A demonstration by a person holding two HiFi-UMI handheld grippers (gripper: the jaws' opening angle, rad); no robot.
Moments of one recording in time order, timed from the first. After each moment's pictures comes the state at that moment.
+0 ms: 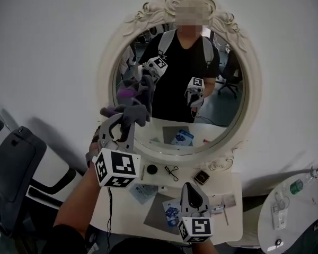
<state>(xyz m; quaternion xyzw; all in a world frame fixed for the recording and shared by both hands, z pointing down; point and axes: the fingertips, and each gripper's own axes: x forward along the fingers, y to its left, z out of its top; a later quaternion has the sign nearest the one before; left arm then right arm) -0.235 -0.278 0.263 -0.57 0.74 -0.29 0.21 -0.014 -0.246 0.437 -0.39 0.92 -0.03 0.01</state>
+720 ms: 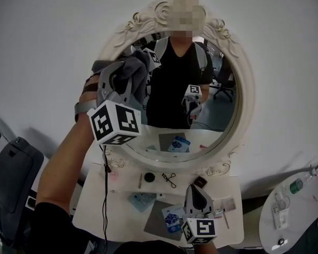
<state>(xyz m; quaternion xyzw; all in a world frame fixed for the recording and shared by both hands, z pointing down) -0.240 -0.342 0.110 -0.46 0.70 -0.35 0.42 0.001 -0.268 0.430 -0.42 0.91 -0.04 0.03</state>
